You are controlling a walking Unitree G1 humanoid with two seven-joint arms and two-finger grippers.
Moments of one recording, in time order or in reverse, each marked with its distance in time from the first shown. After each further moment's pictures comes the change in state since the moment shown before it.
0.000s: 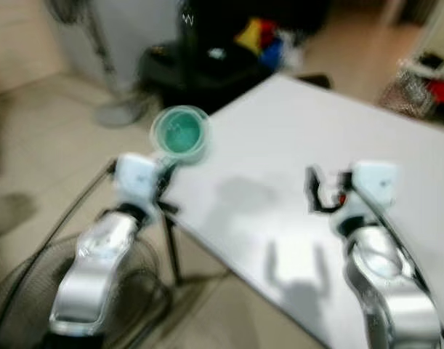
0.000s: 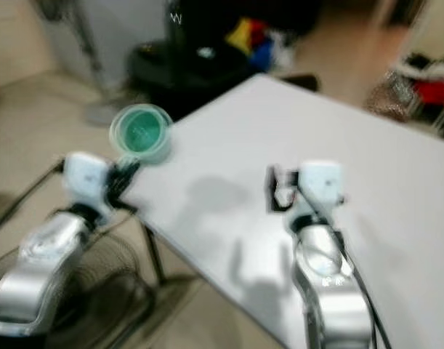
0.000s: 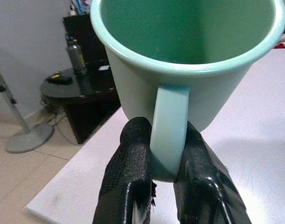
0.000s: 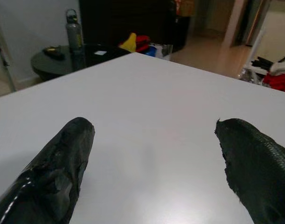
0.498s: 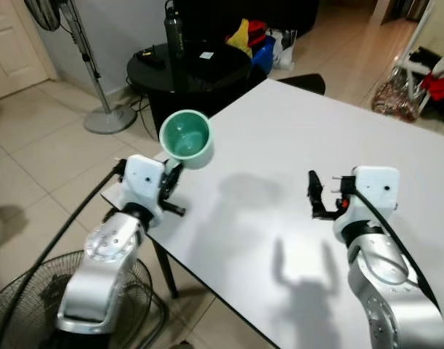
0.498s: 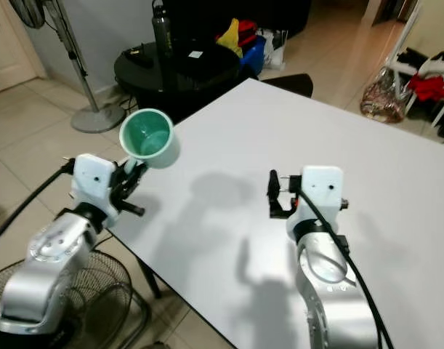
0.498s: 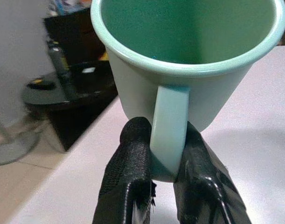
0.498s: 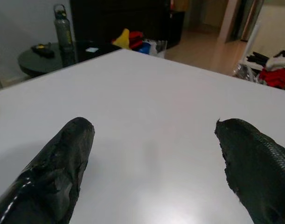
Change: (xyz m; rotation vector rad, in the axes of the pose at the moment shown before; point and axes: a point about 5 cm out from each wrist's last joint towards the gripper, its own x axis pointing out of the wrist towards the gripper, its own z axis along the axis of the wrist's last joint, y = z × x) left arm 0.005 -0.015 0.001 0.001 -0.007 -0.055; right arm -0.005 -0.006 -0.001 -0.017 0.009 -0.007
